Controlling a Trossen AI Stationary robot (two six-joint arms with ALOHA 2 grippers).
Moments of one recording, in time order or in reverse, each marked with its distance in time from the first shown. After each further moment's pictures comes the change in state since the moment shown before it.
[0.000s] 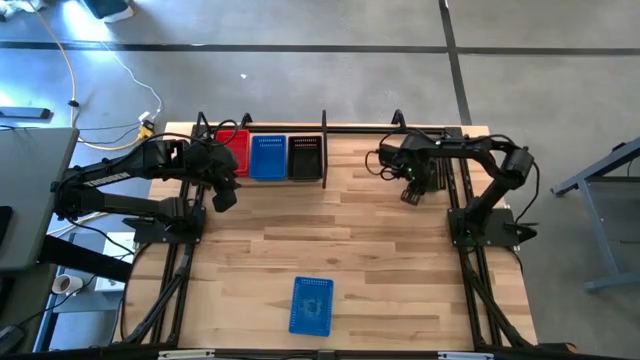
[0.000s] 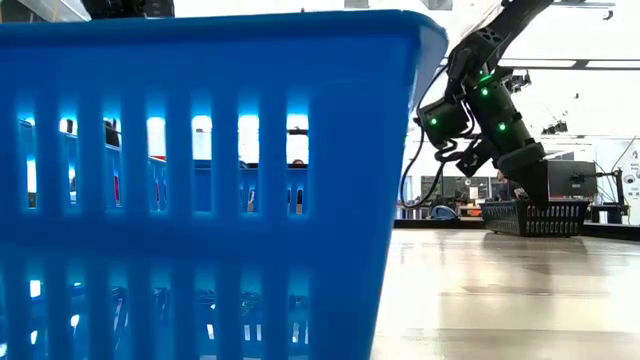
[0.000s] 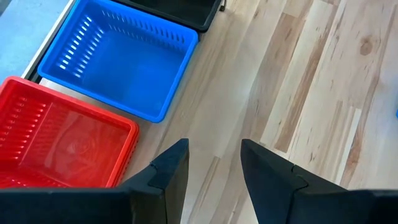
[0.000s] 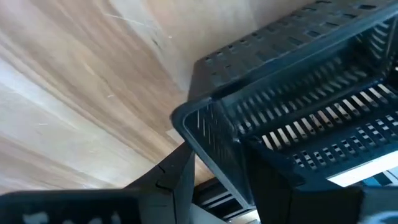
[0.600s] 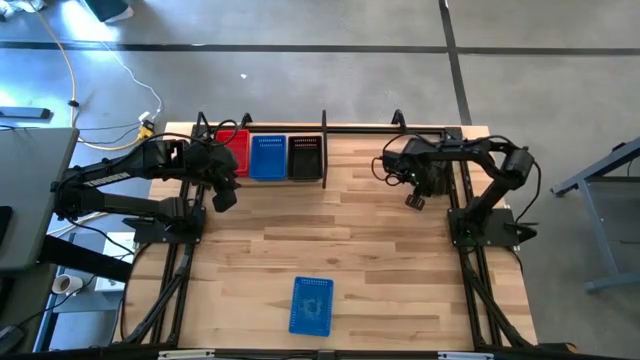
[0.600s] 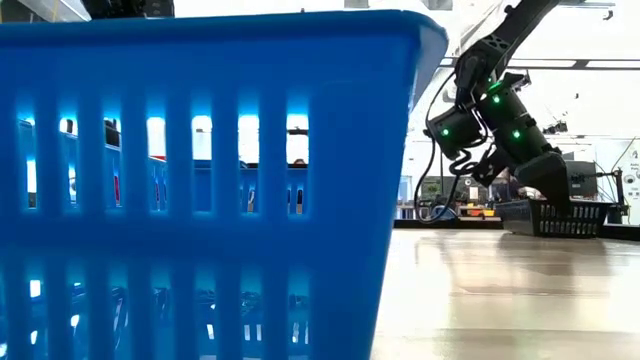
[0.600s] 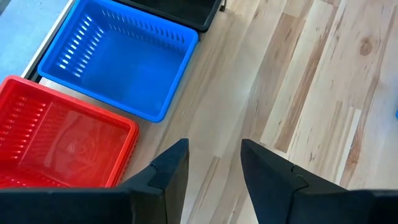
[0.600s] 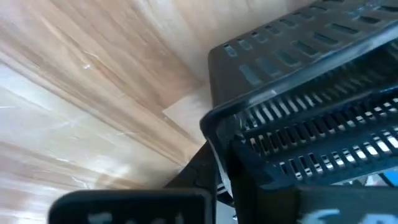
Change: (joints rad) left arm 0.000 0.000 0.000 0.000 0.000 -0.002; right arm -0.007 0.000 -0.080 -0.005 0.001 0.069
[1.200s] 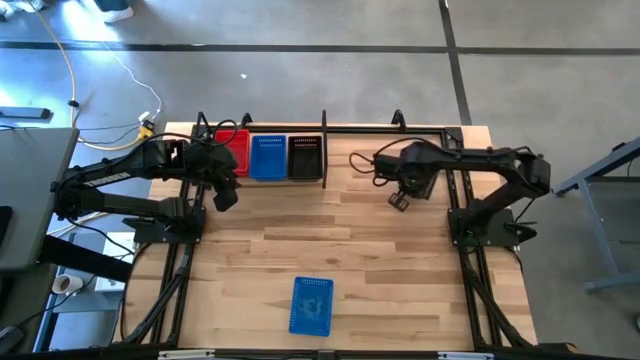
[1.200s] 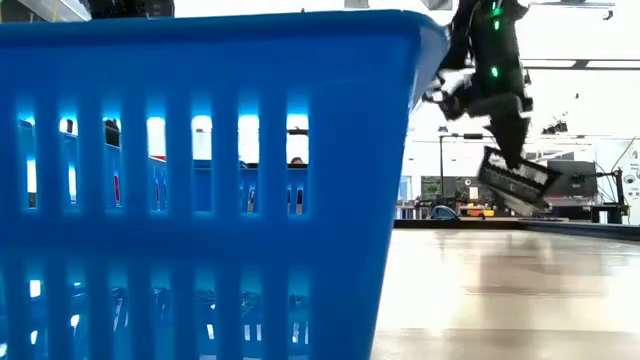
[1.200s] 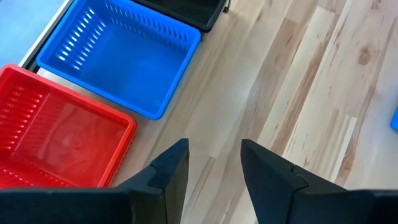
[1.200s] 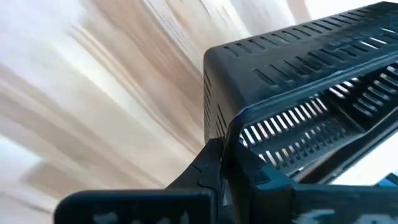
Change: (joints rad) left arm 0.000 0.000 0.000 0.000 0.000 -0.058; right arm 0.254 -0.160 0.184 -0.052 0.005 0.296
